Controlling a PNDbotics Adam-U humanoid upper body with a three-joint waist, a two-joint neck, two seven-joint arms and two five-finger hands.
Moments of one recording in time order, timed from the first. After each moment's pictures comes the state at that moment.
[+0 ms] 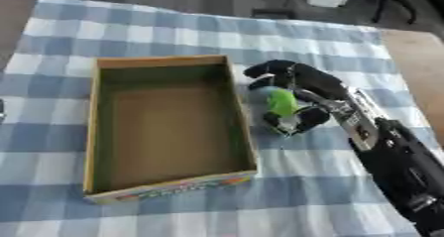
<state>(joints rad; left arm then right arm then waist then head) -0.36 0.63 -0.09 -1.99 0.19 -0.51 0.25 -0.70 -0.24 0.20 -1.05 0.92 -0.89 0.08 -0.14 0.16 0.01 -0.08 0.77</state>
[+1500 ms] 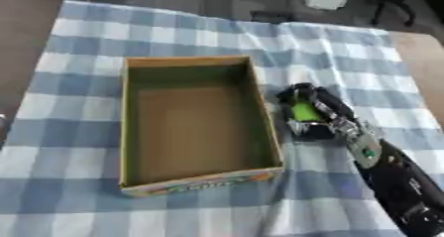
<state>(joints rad) -0.36 0.63 -0.09 -1.99 0.19 -0.51 0.25 -0.62 -0.23 0.10 -0.82 0.58 -0.89 0.03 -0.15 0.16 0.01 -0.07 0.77</state>
